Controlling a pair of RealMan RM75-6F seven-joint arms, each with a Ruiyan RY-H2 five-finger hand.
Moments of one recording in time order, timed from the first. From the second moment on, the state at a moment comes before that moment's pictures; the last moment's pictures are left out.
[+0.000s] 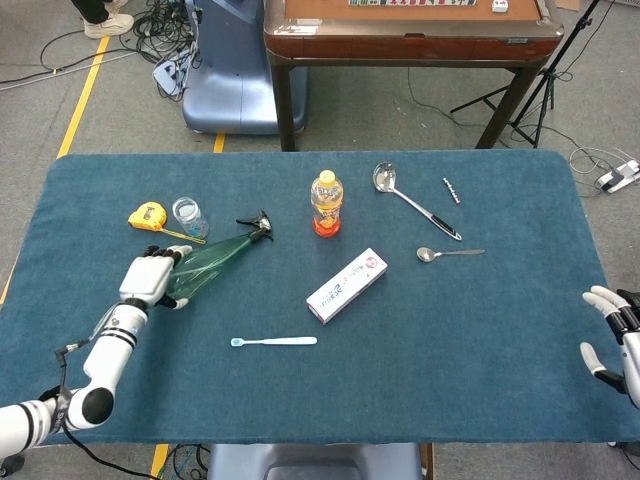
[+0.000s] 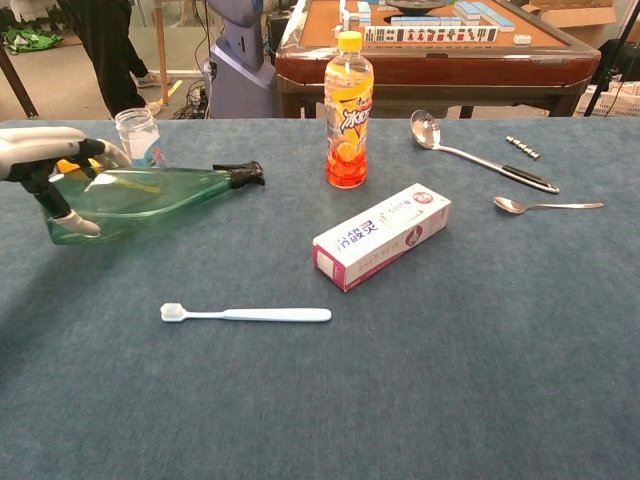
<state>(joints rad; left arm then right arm) -0.76 -1.31 -0.13 -1.54 0.77 0.91 0.42 -0.01 -0.92 0.05 -1.74 -1.53 1.56 0.01</state>
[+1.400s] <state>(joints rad) -0.84 -1.16 -0.13 -1.69 0.74 0.78 0.32 -0.03 -0.92 0.05 -1.74 -1.53 1.58 0.02</state>
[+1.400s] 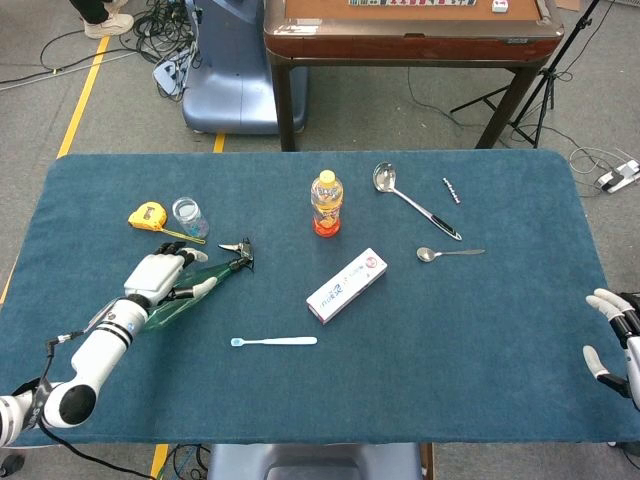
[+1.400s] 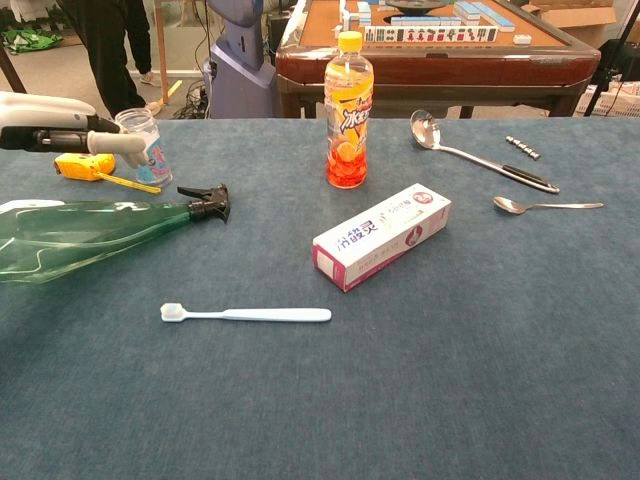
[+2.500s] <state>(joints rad) -1.07 -1.31 -0.03 -1.71 0.39 0.88 0.72 -0.02 -0.93 0.05 -1.73 -1.52 1.56 0.03</state>
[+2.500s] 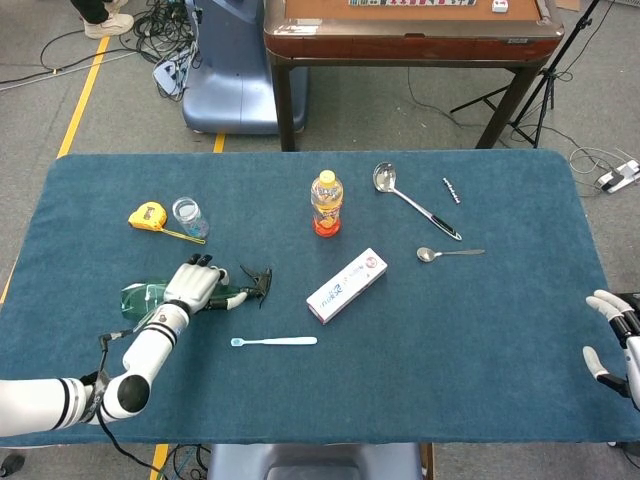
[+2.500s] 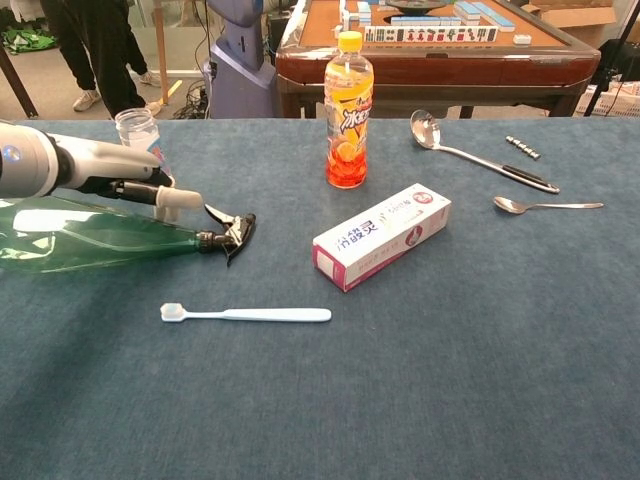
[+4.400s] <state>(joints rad) -0.88 -1.38 -0.09 -1.64 0.79 1.03 0.45 -0.03 -0.94 0.05 -1.71 -1.52 1.56 0.06</state>
